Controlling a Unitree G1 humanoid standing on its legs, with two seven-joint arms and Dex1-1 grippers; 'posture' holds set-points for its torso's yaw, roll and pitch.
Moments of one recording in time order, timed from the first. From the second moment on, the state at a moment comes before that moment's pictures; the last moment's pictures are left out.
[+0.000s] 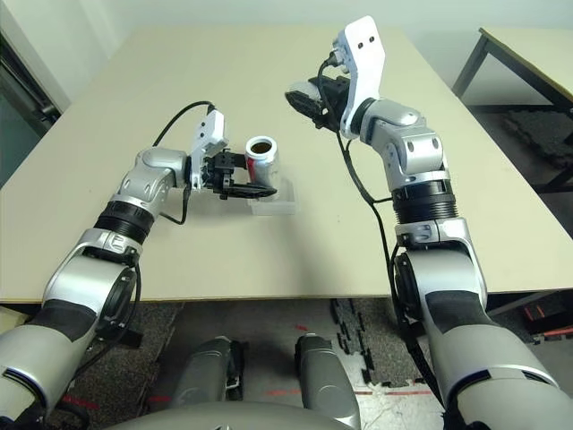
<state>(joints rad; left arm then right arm) -0.98 0.31 -0.14 0.77 -0.16 0.05 -1.32 -0.94 -0.34 -0.04 0.48 0.25 0.43 0.53</state>
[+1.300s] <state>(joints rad) -0.99 0.32 -0.08 0.77 -0.16 0.05 -1.27 -0.82 -0.23 -0.14 1.08 0.15 -0.08 0.24</state>
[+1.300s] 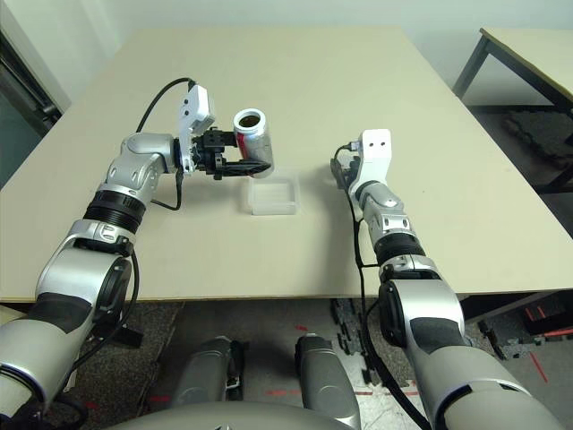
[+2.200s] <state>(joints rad) -0.97 0.31 -0.08 0.76 -0.17 0.06 -1.23 -0.85 -0.23 -0.14 1.15 0.13 -0.10 0.23</state>
